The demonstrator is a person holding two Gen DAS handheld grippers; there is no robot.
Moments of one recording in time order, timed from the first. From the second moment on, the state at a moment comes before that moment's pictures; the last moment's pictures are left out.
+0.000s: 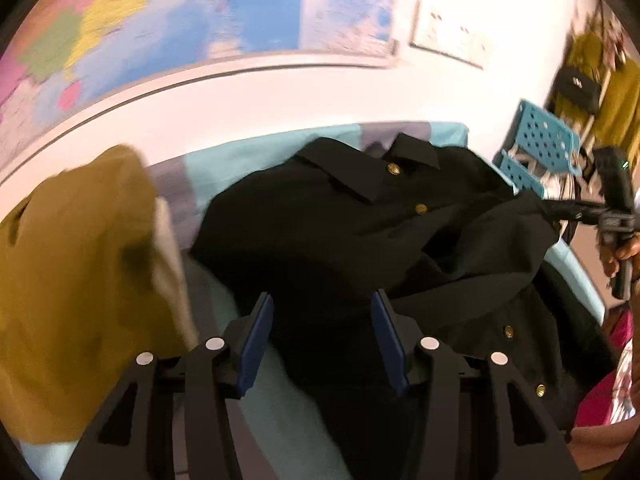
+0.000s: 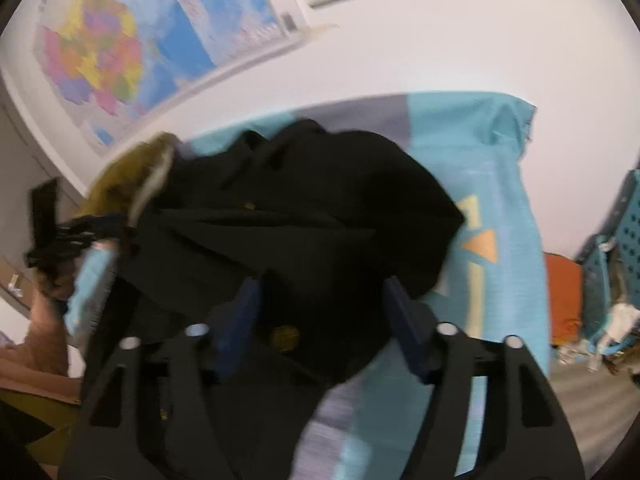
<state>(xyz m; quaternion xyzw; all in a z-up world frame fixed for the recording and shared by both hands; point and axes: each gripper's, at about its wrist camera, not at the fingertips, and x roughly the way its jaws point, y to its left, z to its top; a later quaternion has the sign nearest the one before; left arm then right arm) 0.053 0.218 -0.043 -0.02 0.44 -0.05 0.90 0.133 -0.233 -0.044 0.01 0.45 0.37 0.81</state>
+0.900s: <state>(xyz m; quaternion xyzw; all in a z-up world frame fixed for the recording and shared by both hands) 0.085 0.219 -0.052 0.00 0.41 0.04 0.91 0.184 -0.200 -0.065 0.03 0.41 0.30 0.86</state>
